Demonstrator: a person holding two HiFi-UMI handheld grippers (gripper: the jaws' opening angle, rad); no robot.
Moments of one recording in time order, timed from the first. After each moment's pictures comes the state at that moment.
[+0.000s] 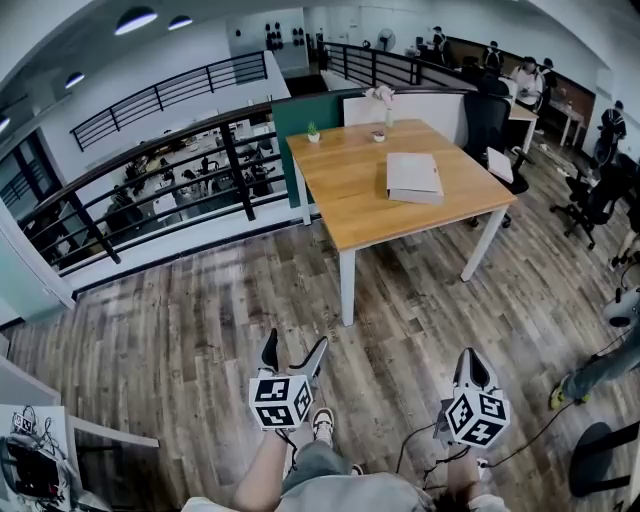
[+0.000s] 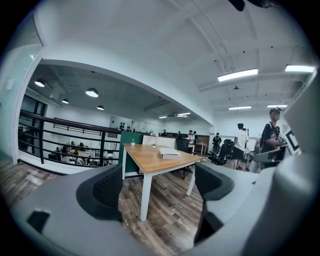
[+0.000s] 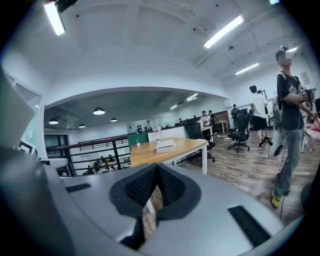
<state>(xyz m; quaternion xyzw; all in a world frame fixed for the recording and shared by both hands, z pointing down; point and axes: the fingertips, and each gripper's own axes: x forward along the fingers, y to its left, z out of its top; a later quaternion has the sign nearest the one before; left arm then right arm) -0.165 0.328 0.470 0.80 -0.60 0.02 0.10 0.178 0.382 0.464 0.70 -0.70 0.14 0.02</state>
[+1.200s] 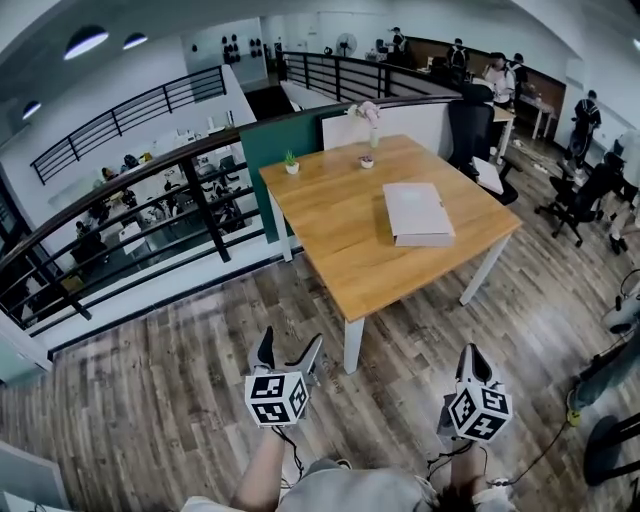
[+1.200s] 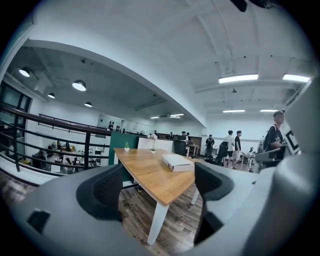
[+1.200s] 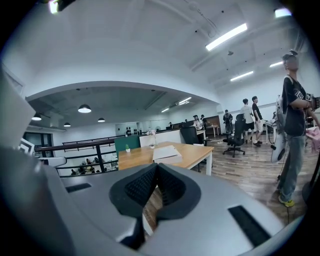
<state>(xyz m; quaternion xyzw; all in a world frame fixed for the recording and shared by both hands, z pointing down) -0.241 0.018 0.459 0.83 -0.54 0.01 0.10 0.105 0.124 0.448 0.76 -0.64 0.13 0.02</state>
